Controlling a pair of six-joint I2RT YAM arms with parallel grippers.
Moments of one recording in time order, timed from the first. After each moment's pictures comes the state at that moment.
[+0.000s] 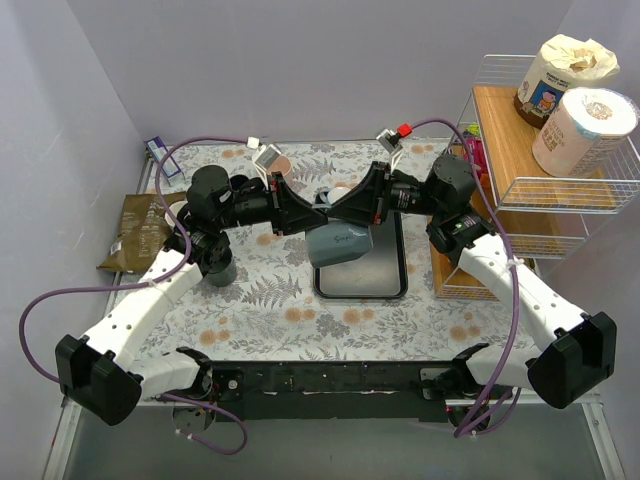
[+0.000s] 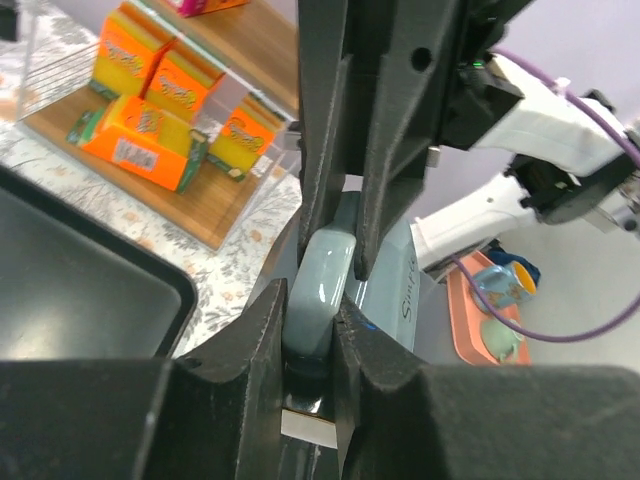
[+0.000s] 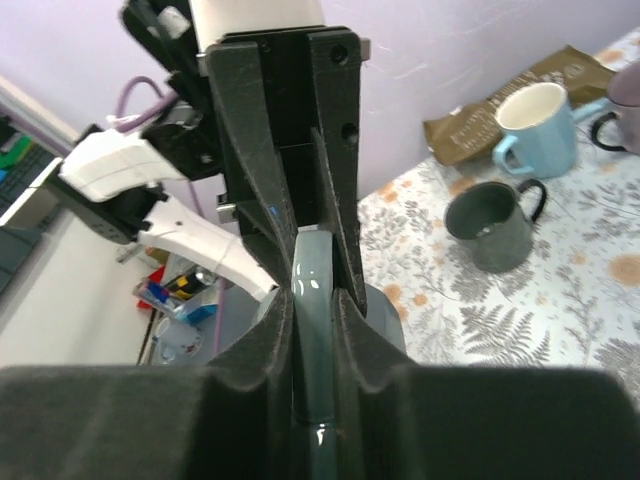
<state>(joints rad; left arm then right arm) -0.49 1.16 1.07 0.15 0.90 -0.63 0.55 1.23 1.10 0.32 -0.95 0.78</state>
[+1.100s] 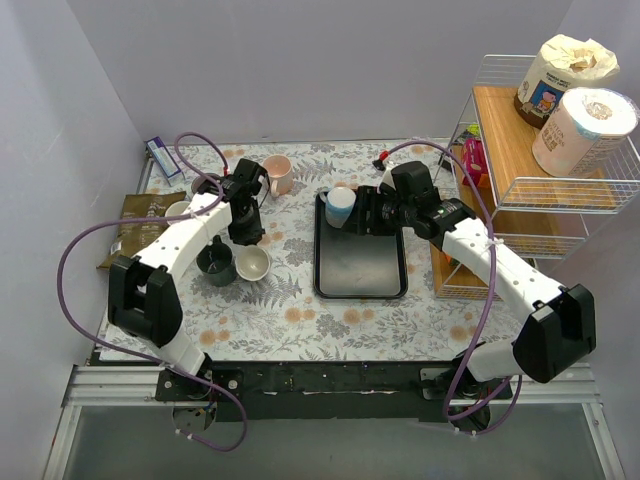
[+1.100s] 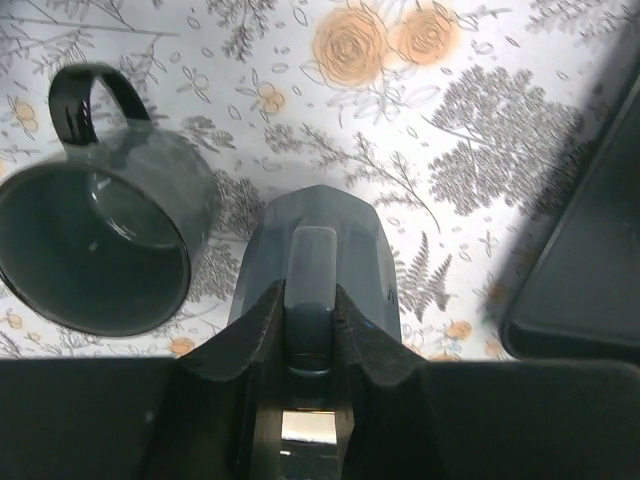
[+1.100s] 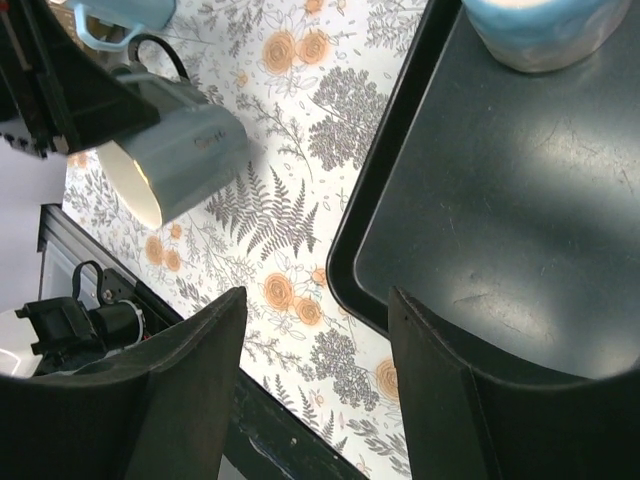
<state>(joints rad) -0.41 1.58 1.37 -0.98 -0.20 -0.55 0.56 1.39 1.20 -0.48 -0.33 0.52</state>
